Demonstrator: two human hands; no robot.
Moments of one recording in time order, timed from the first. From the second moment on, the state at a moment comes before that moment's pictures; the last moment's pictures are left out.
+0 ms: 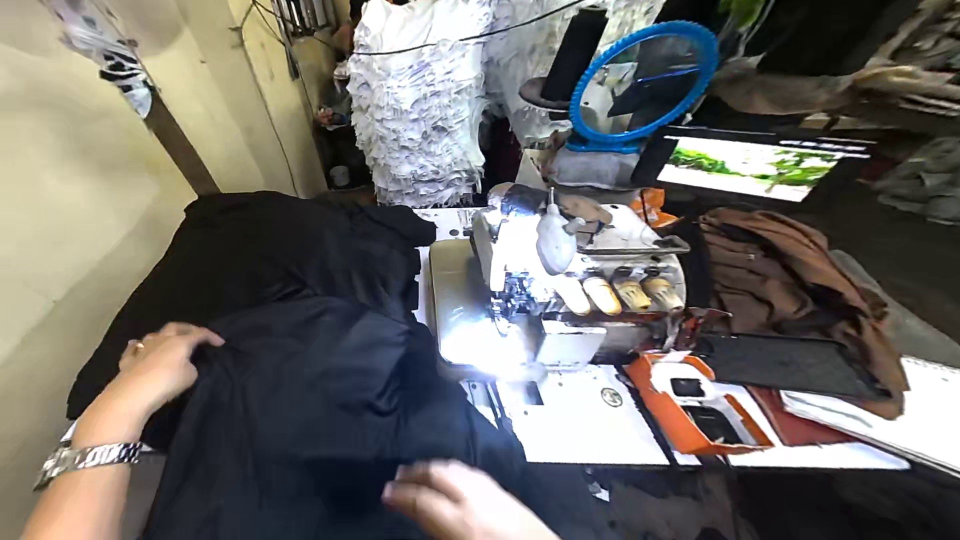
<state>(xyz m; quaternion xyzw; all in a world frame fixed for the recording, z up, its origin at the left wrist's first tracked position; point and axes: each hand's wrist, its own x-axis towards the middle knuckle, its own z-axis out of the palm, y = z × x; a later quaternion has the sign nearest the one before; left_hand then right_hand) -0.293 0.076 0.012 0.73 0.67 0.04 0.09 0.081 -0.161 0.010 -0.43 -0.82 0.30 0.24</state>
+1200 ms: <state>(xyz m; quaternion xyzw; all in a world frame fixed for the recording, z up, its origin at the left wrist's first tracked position) -0.084 0.037 0.027 0.84 0.26 0.29 0.37 0.102 -0.048 0.018 -0.53 -0.64 0.30 0.46</state>
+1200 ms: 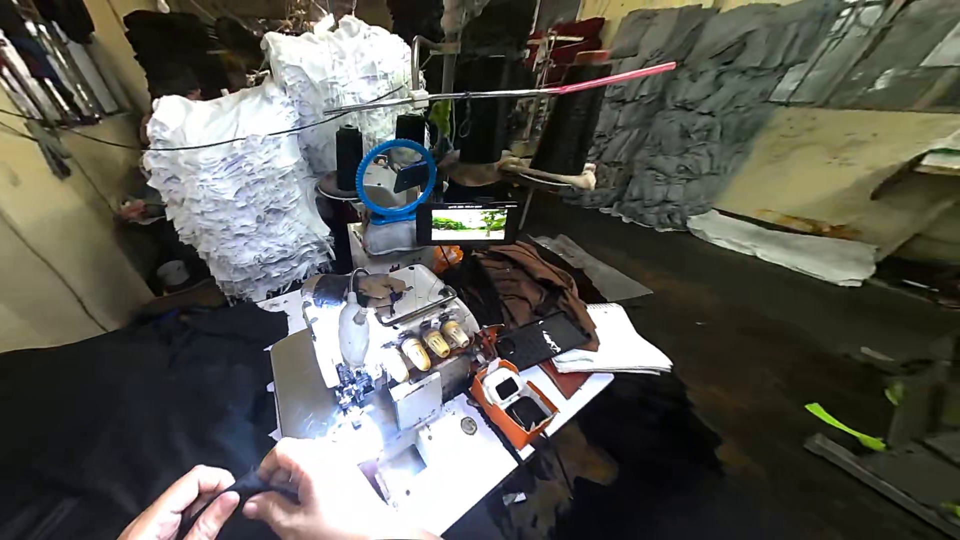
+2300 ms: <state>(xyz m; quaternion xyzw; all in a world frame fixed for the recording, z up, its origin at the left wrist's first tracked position) -0.080 0.029 0.037 0.73 0.27 0.28 0.56 0.129 -0.079 -0.011 -0.44 -0.62 0.38 0.54</state>
